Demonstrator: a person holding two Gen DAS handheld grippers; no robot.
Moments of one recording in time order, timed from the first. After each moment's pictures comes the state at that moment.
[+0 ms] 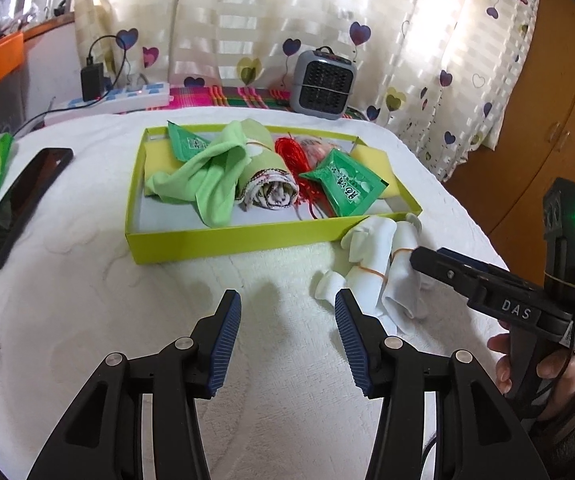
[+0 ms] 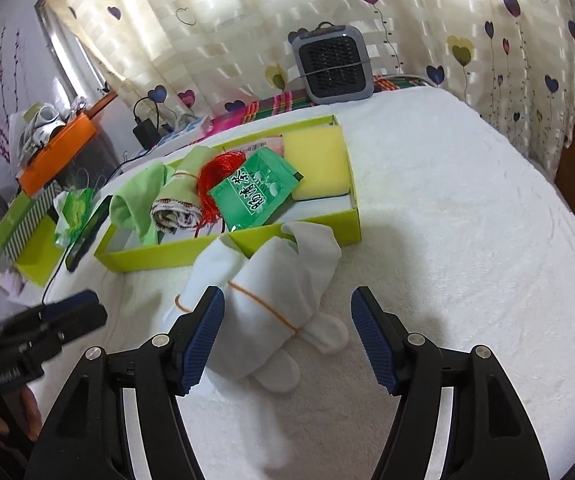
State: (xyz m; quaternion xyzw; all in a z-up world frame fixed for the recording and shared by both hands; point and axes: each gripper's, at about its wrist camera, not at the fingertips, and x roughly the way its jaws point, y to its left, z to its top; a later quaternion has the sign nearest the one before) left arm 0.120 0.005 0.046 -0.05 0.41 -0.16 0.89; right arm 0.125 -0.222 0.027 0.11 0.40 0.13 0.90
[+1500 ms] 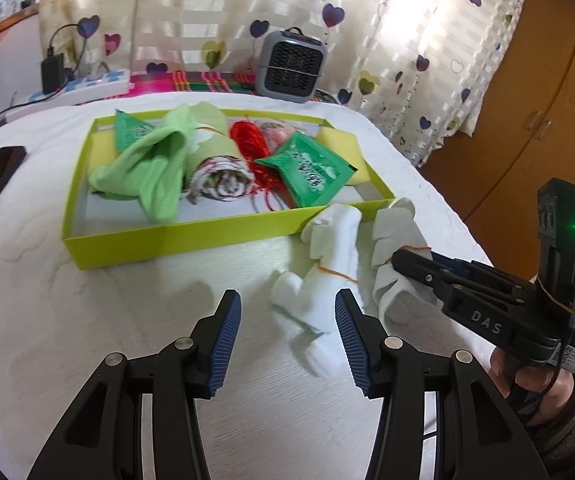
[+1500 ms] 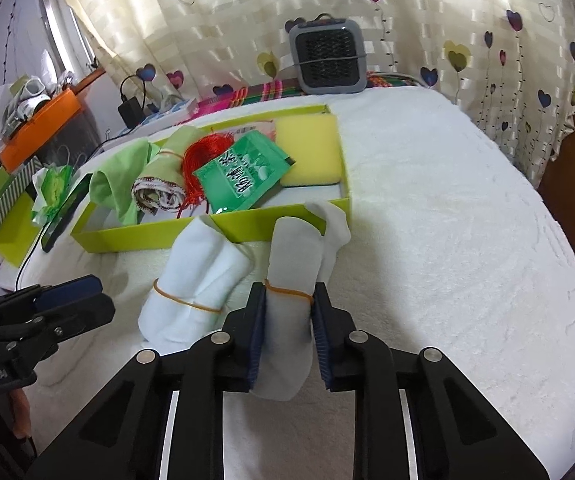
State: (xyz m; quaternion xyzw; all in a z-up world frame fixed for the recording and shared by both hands) left arm 0.132 -0.022 0.037 -0.06 0.43 -0.22 0.87; right arm 0.119 -0.215 0.025 0.06 0.41 0.10 0.90
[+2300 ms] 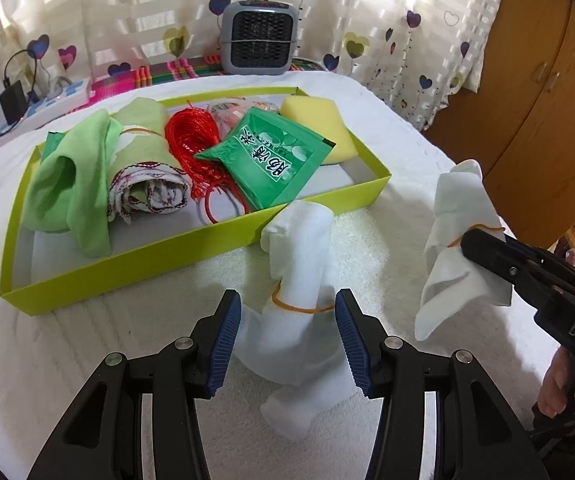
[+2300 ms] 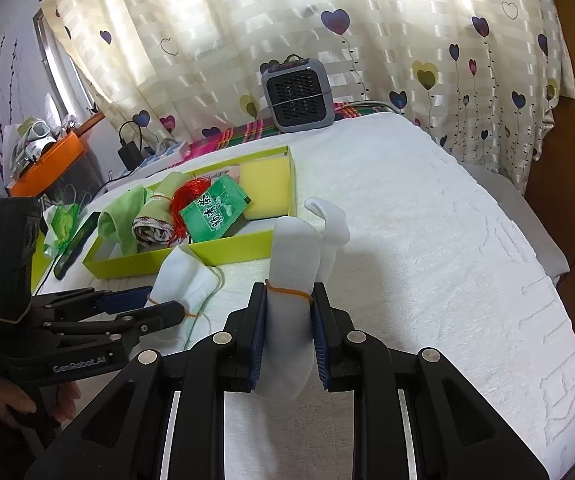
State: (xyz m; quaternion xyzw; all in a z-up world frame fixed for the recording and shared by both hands) left arm 0.162 -0.080 0.021 0.02 0.46 -0.21 0.86; right arm 0.097 -0.261 0.041 0.10 0.36 0.10 0.92
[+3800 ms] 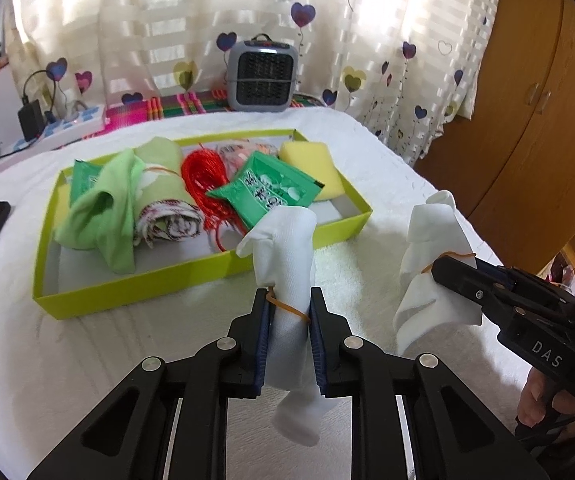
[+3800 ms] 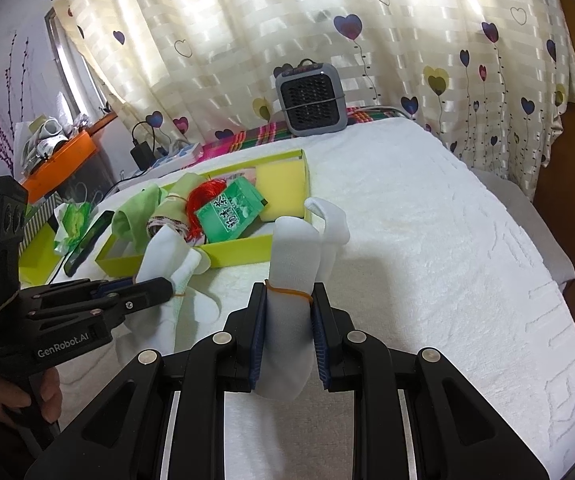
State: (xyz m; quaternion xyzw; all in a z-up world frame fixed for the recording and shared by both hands) left arm 0.142 -0.068 0.051 0.00 0.41 -0.21 0.89; right arm 0.092 -0.257 0.046 0.10 0.35 0.12 0.92
